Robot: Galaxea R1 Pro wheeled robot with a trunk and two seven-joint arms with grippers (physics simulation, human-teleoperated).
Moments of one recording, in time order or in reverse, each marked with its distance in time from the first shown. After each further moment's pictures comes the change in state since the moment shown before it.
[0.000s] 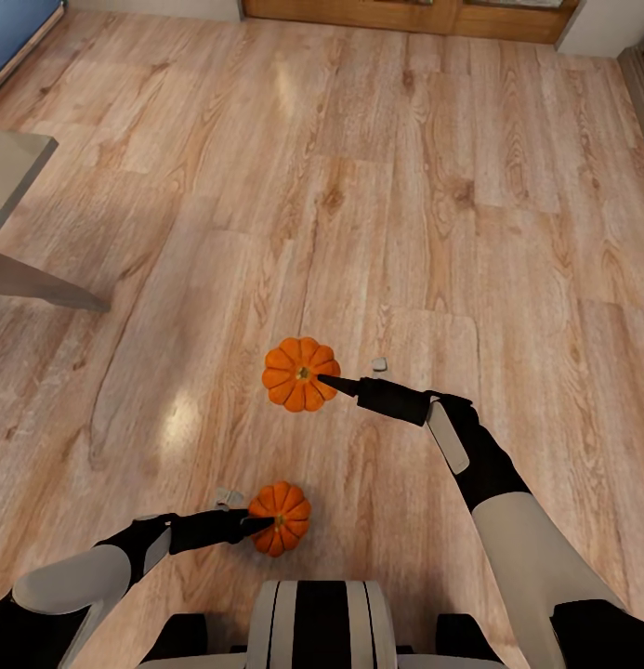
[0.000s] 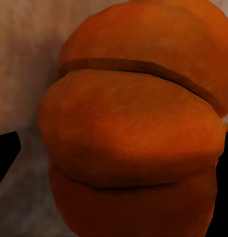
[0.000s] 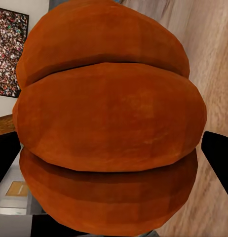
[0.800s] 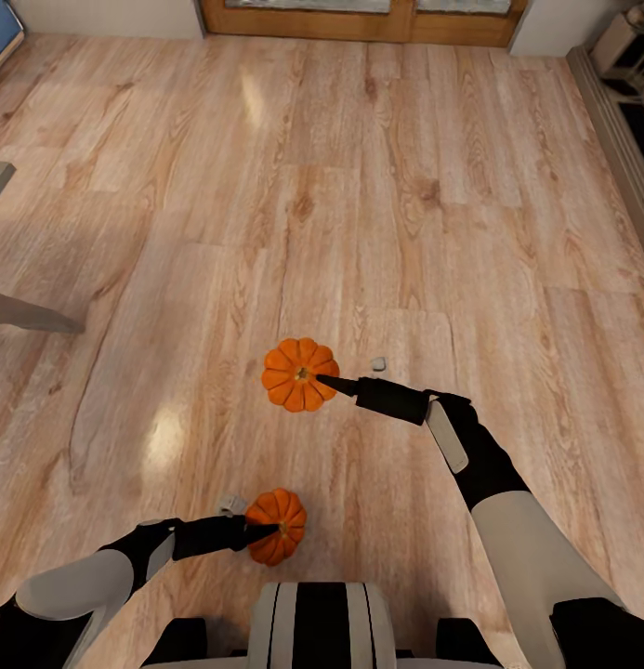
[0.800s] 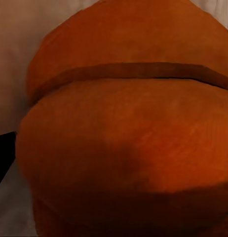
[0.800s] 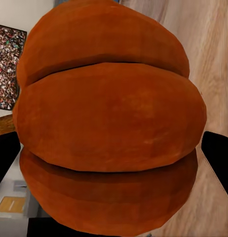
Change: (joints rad) left arm 0.014 -0.011 -0.012 -0.006 -0.001 -0.008 -0.008; right arm -0.005 0.000 0.007 0.001 0.006 0.000 -0.011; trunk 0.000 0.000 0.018
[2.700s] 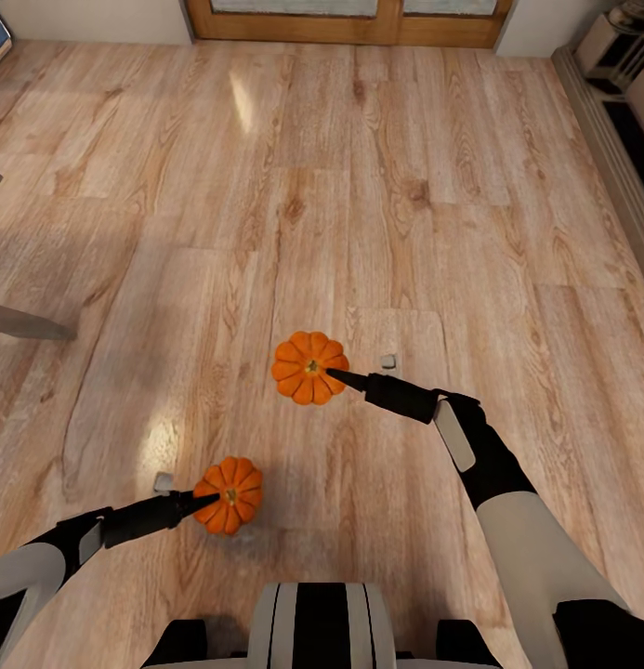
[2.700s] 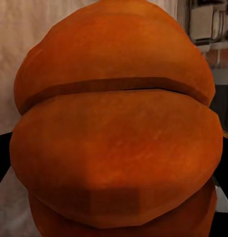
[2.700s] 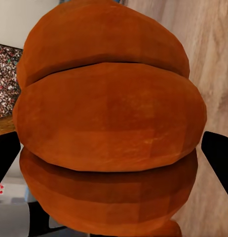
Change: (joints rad) left arm -0.034 0.206 0.214 0.008 0.006 0.018 -0.417; right arm 0.003 -0.008 -0.049 0.000 -0.009 0.000 0.008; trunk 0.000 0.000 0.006
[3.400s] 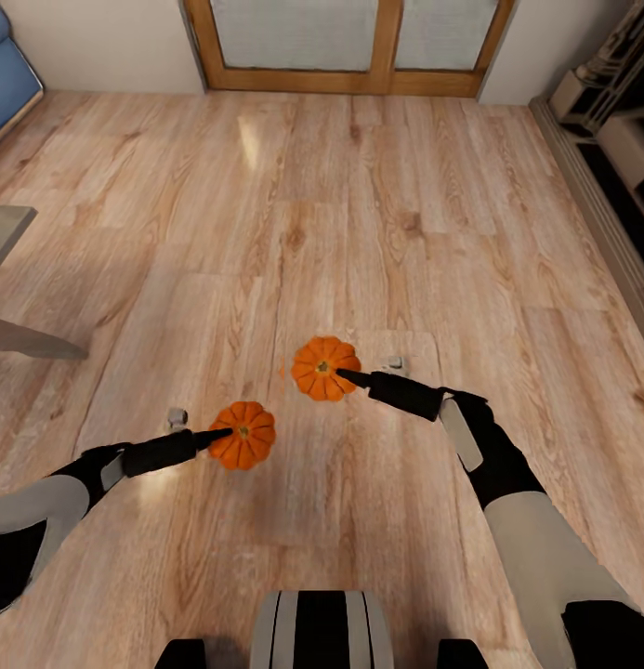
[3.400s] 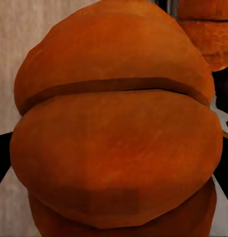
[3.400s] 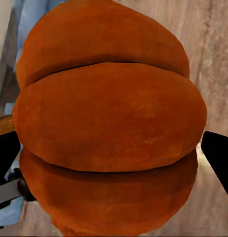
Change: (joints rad) left arm -0.210 -0.032 -0.020 -0.003 -0.003 0.284 0.012; right arm 0.000 -0.030 0.011 -0.018 0.000 -0.016 -0.236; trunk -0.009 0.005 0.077
